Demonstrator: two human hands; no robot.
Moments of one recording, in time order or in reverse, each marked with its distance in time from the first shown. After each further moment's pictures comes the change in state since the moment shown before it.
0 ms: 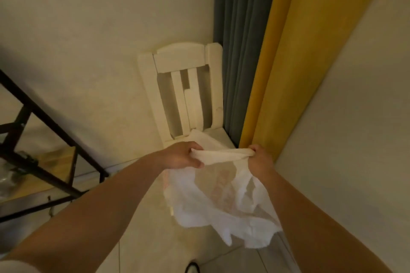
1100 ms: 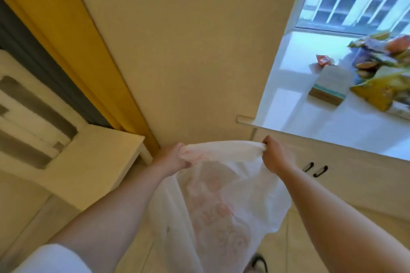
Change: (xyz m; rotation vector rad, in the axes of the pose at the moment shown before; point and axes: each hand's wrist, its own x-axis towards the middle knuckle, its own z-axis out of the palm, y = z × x) left_hand -0.172 0.141 0.324 0.498 -0.190 0.476; right_hand -0.466 0.298 -0.048 -0.078 0.406 0.751
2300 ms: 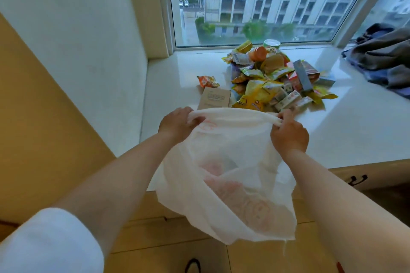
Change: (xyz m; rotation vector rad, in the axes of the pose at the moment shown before) left_hand 0.206 0.498 0.055 0.173 0.139 0.639; right_hand 0.167 0.330 -0.221 0.167 0.633 0.429
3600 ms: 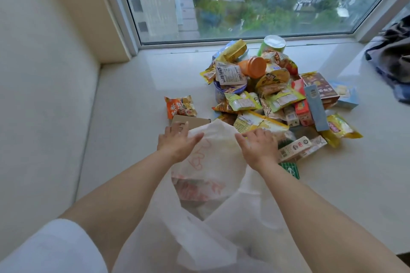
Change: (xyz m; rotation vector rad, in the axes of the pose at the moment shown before) left_hand 0.314 0.039 0.121 0.133 -0.388 -0.185; right_hand 0.299 0.009 0.163 -0.213 -0.465 -0.136
